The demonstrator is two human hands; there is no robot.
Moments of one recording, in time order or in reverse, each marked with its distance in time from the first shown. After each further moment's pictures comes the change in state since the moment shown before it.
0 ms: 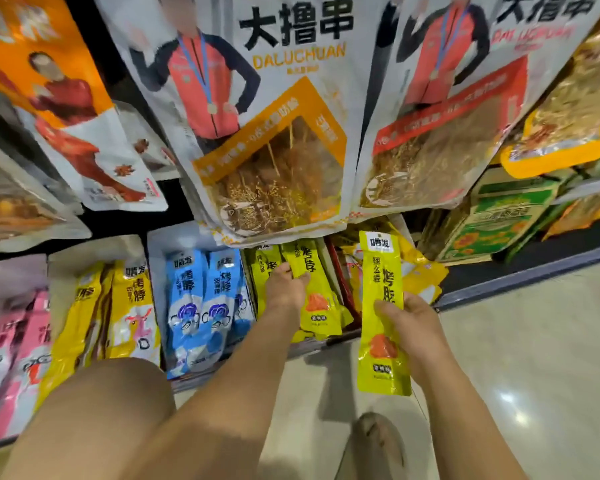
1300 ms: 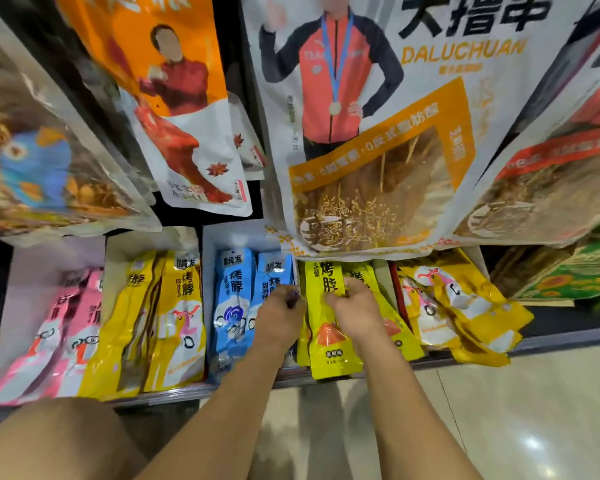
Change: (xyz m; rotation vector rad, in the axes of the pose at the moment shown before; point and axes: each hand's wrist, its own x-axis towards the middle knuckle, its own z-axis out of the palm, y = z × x) left_hand 0.037 -0.036 -0.103 0.370 0.102 0.248; right_hand 0.022 -0.029 0.179 -0.390 -0.238 -0.014
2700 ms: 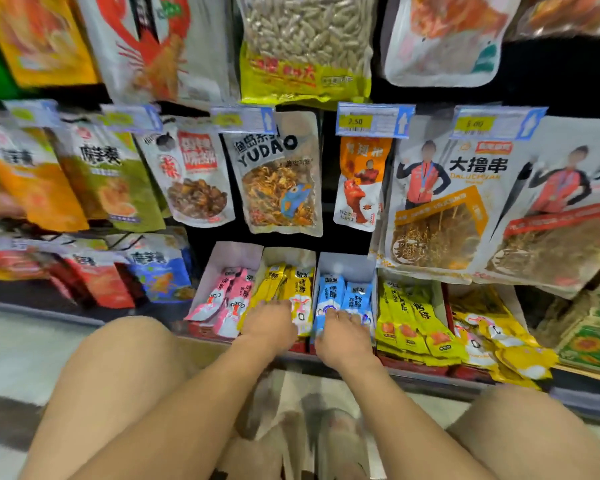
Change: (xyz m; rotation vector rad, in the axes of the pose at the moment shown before) left_hand -0.220 -0.003 -0.211 0.954 0.170 0.062; right_hand -0.223 -0.031 0.095 -1.138 -0.104 -0.556
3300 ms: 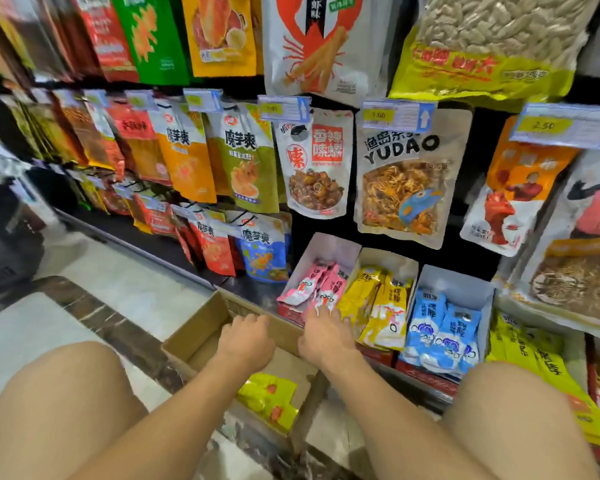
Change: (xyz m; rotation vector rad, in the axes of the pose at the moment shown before) left_hand -0.075 -0.188 0.027 -0.008 -0.026 -0.367; right_hand 0.000 -0.184 0.040 -0.149 -0.036 -0.441
